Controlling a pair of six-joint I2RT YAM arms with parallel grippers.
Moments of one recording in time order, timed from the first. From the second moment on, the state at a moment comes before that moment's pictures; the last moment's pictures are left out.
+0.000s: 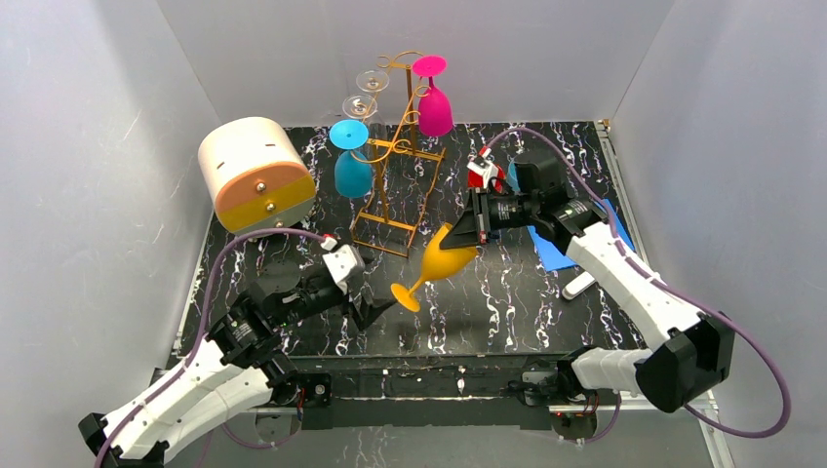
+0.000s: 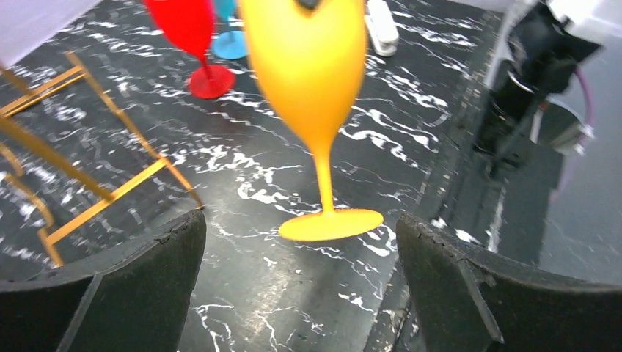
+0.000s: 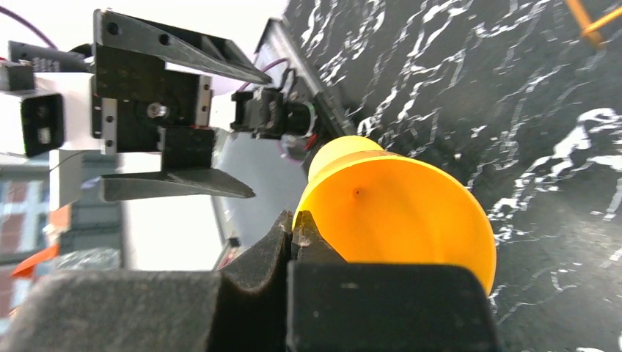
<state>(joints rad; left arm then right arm) -0.83 0.55 0.63 -0.27 0.30 0.09 0.52 1.28 1.17 -0.51 -0.96 0.58</state>
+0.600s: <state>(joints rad) -0.83 0.63 0.74 -0.44 -0.20 -0.25 0.52 1.18 1.13 -0.59 -0.44 0.54</state>
